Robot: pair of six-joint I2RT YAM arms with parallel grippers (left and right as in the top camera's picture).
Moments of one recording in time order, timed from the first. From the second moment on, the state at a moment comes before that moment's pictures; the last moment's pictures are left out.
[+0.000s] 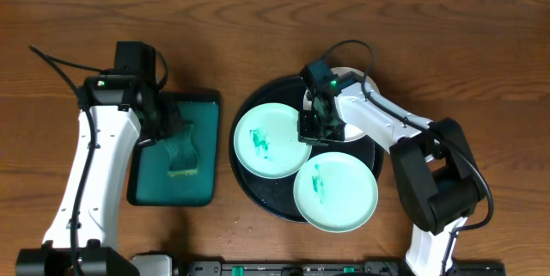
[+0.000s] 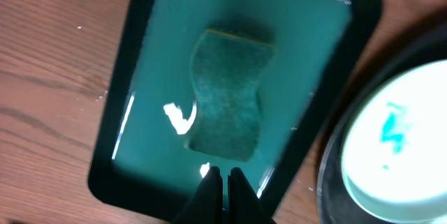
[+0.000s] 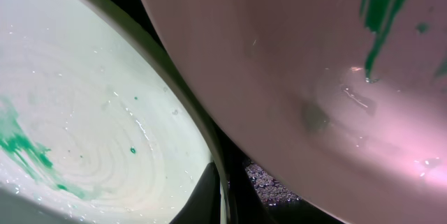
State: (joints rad) left arm 0.00 1.46 1.24 -1.18 -0.02 -0.33; right arm 0.50 2.00 1.31 -0.84 -0.23 0.56
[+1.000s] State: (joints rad) left arm 0.01 1.80 1.09 -0.92 0.04 -0.32; right arm 0.50 1.99 1.28 -0.81 -0.24 0.55
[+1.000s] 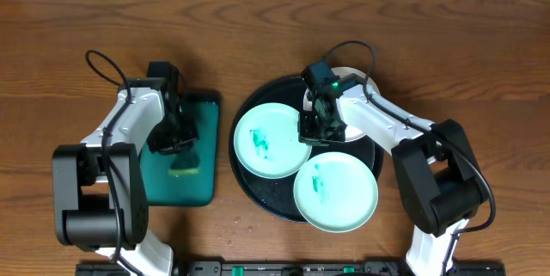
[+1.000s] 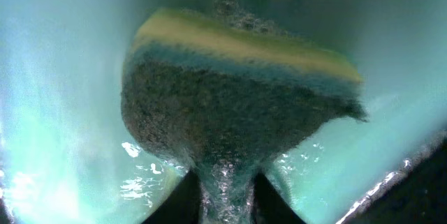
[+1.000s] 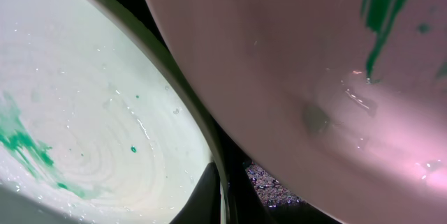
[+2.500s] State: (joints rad) left arm 0.01 0.96 1.07 -0.90 -0.12 -0.27; right arm 0.50 1.99 1.28 -0.81 -0.24 0.54
